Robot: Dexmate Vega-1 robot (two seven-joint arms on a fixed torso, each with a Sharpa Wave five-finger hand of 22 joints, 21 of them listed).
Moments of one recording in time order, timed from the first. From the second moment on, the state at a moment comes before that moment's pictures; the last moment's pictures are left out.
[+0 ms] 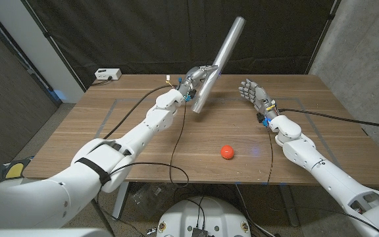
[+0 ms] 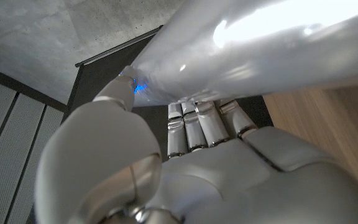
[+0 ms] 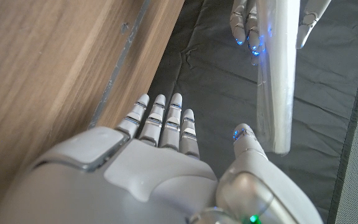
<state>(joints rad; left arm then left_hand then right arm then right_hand) 0.39 0.10 0.54 -0.82 -0.61 -0.32 -0.32 0.91 0.06 0.55 -0.10 0.18 0.79 0.09 0.33 0.32 0.79 0.00 0.55 0.43 0.98 -0.12 0.25 0.25 0.56 -0.01 0.80 0.18 -0.81 -0.53 -0.41 -1.32 0.56 0.30 0.03 0.19 0.09 0.42 -0.10 0.18 0.26 0.00 0.20 0.18 0.37 0.08 0.26 0.19 0.27 0.08 0.20 0.18 0.09 0.09 0.41 0.19</state>
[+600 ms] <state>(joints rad) 0.25 -0.08 0.33 -0.41 -0.86 -0.19 -0.68 0.91 0.06 0.54 -0.09 0.18 0.77 0.07 0.33 0.33 0.78 -0.01 0.56 0.45 0.98 -0.12 0.25 0.27 0.60 -0.05 0.81 0.18 -0.81 -0.54 -0.42 -1.34 0.55 0.27 0.02 0.19 0.09 0.42 -0.10 0.18 0.26 0.00 0.20 0.18 0.37 0.08 0.26 0.19 0.27 0.08 0.20 0.18 0.09 0.10 0.41 0.19</state>
